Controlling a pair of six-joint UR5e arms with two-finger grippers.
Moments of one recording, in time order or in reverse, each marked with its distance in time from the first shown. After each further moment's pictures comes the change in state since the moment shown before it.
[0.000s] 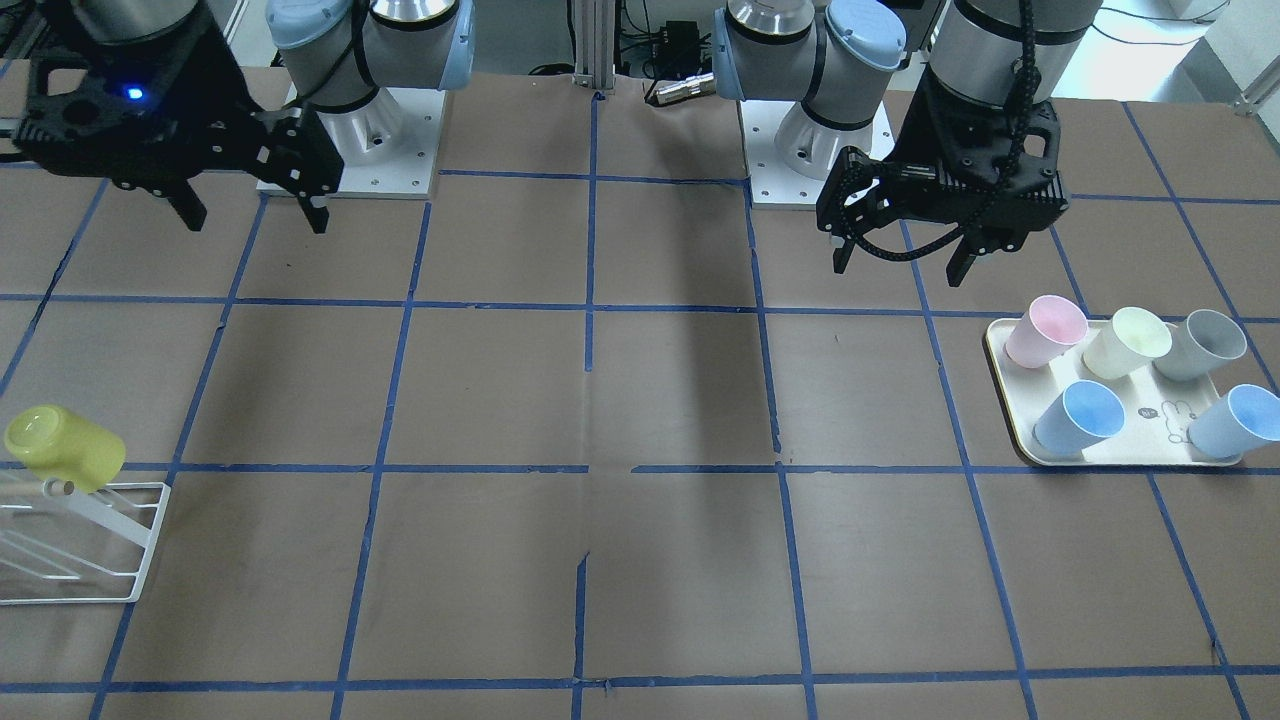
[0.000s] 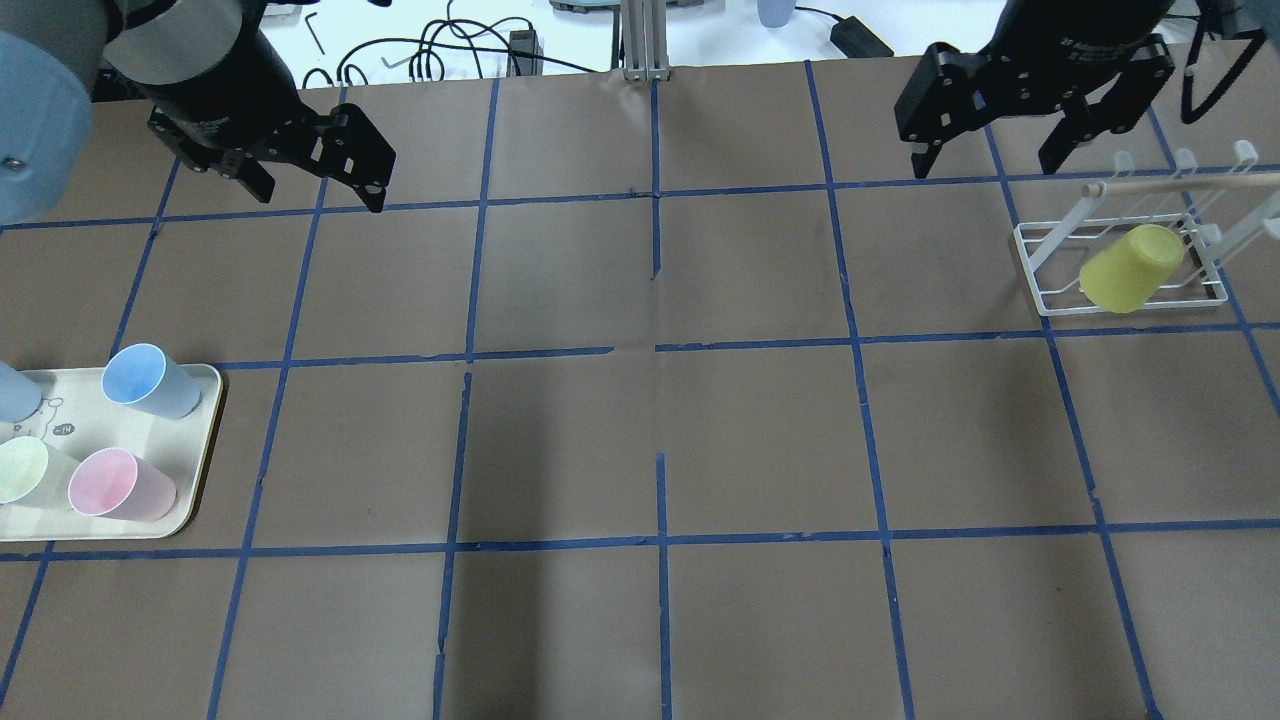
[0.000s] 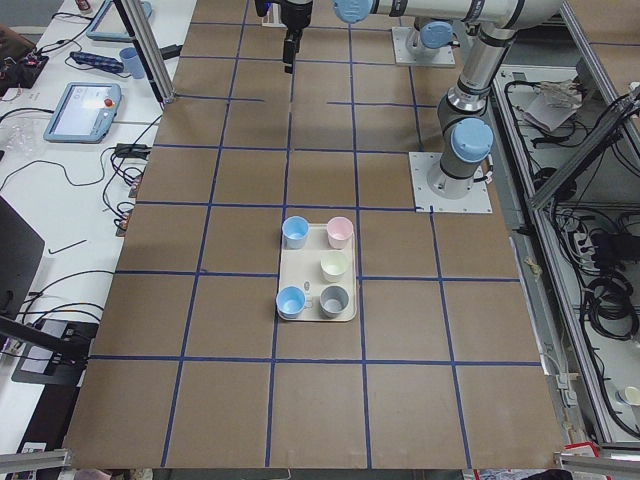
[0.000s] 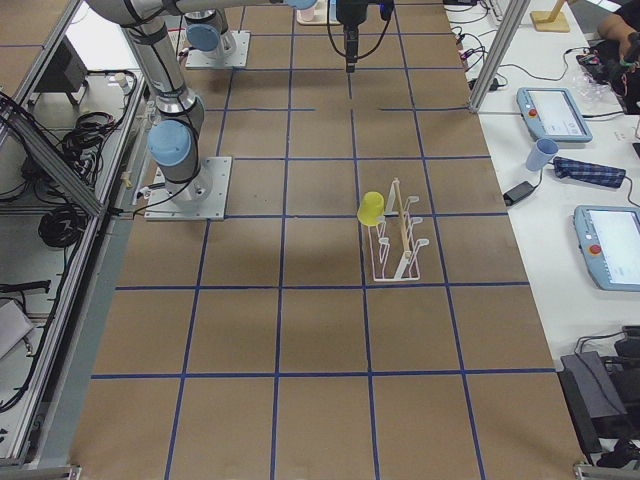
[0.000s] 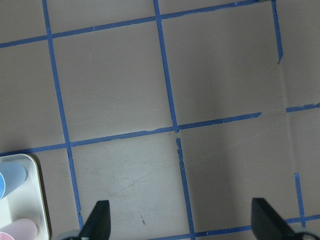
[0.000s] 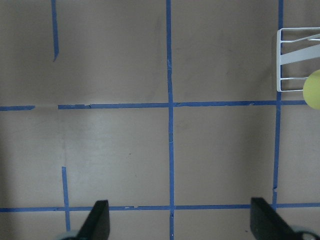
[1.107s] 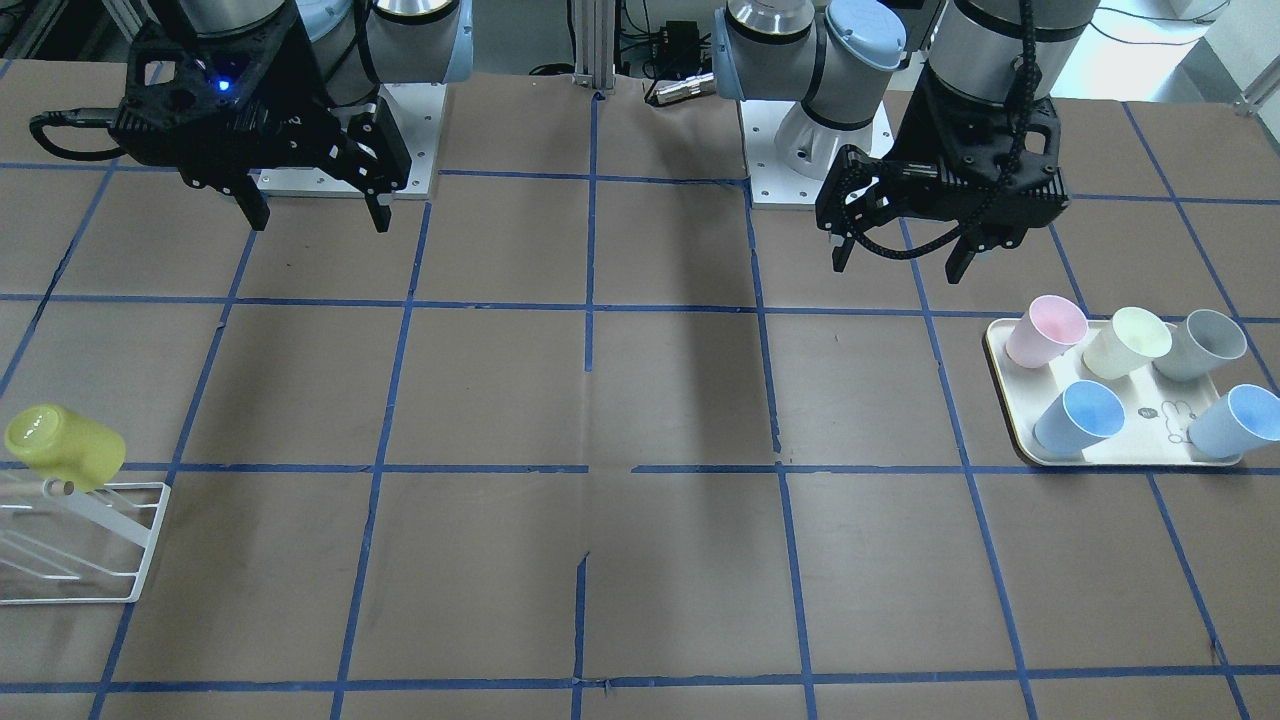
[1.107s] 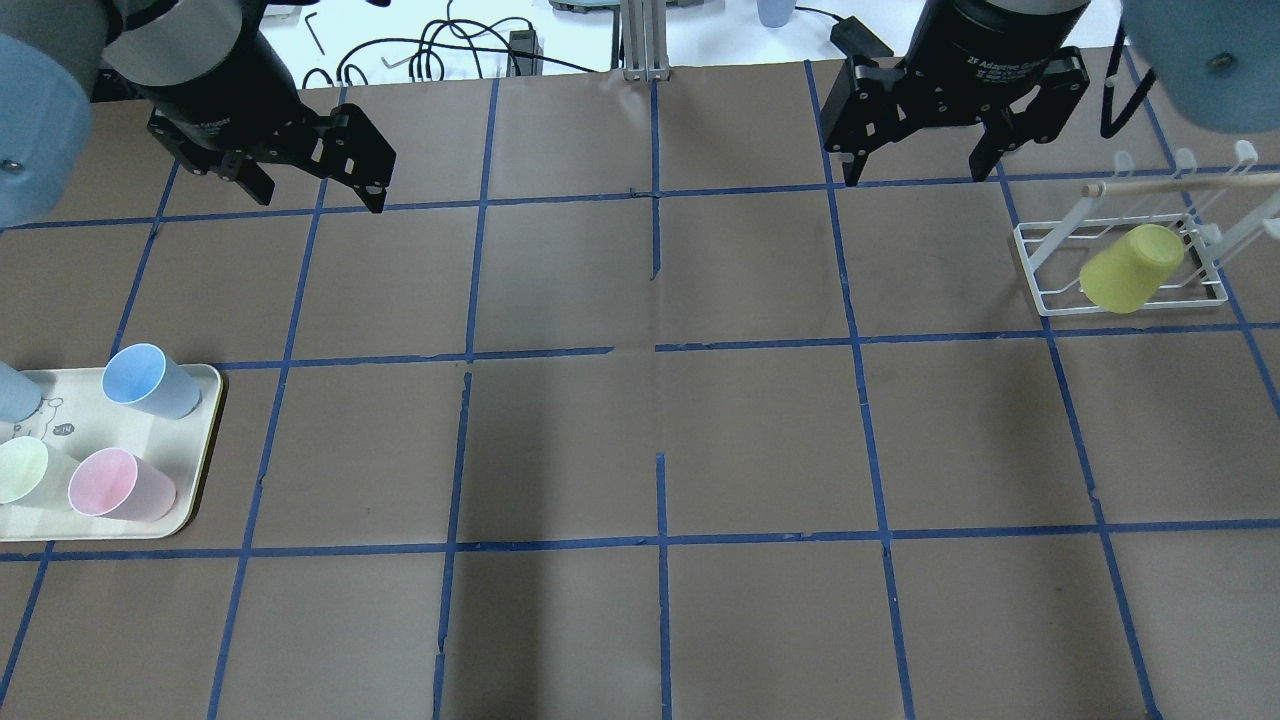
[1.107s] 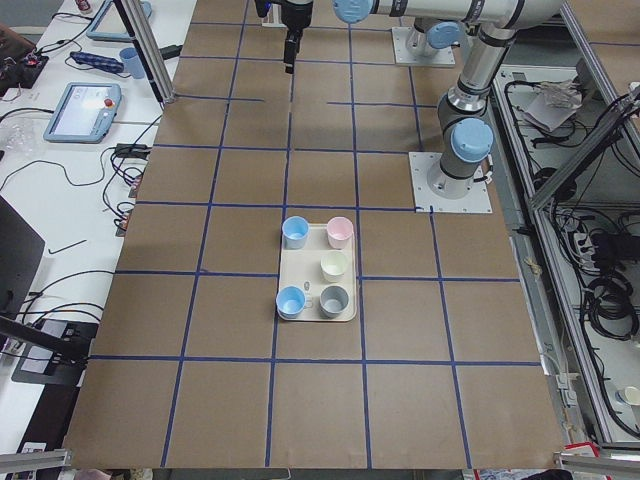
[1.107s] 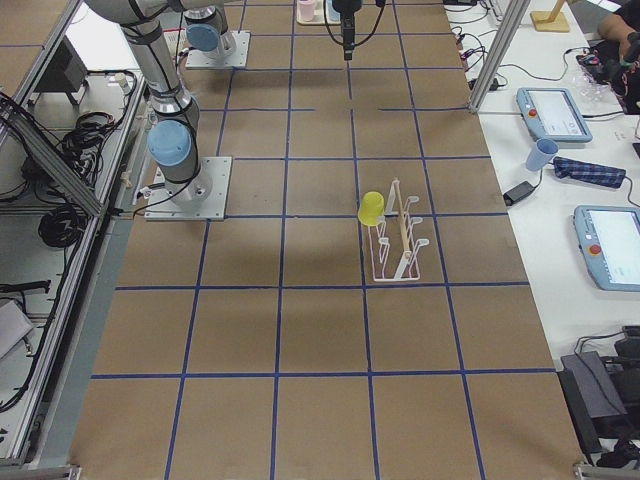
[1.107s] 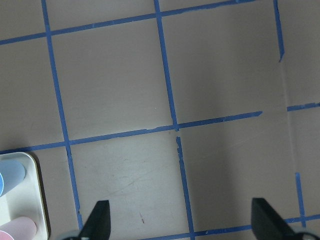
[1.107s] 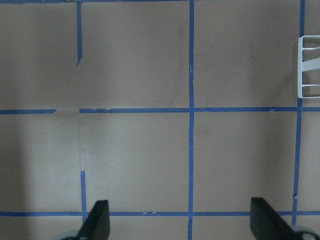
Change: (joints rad) left arm 0.002 0.005 -0.001 -0.003 -0.002 -0.021; right arm 0.062 0.003 0.006 -0.043 -0.001 0.067
